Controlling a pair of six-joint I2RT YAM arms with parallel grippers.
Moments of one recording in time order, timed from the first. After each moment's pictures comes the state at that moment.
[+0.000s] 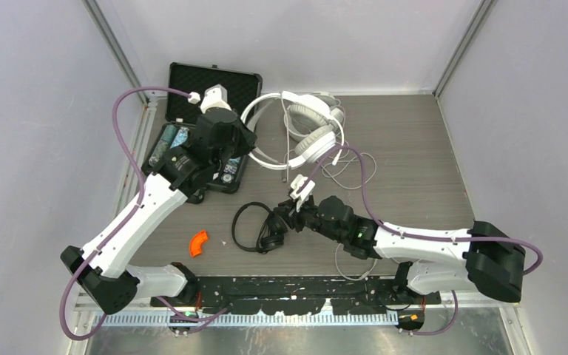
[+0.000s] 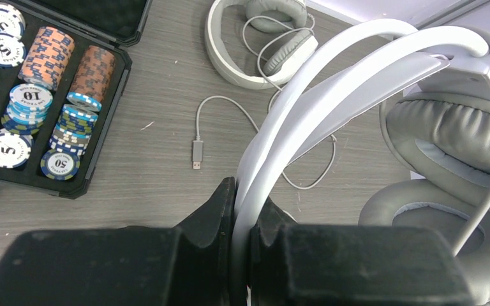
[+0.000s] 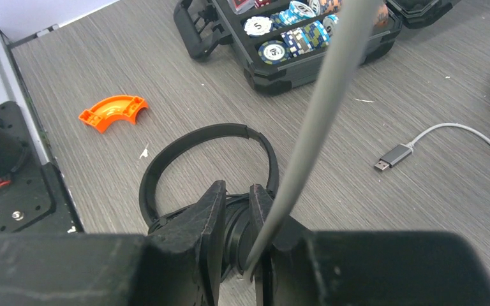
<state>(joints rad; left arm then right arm) -0.67 1.24 1.43 -0.63 -0.37 -0.74 1.11 1.20 0.59 0.42 0.14 0.10</state>
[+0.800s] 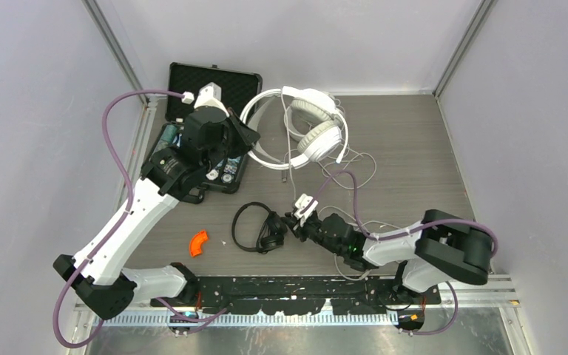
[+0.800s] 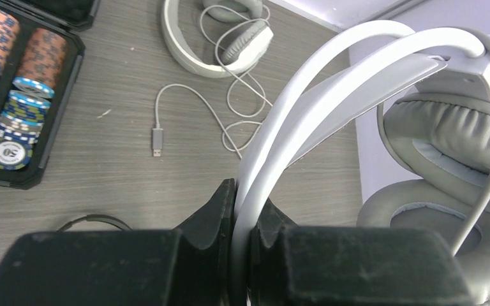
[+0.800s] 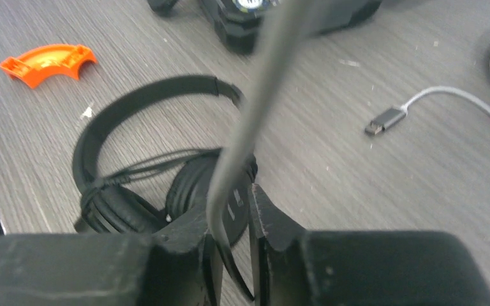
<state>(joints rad) -0.67 1.20 1.46 -0.66 -0.27 -0.81 1.12 1.41 0.35 0.92 0.21 -0.01</state>
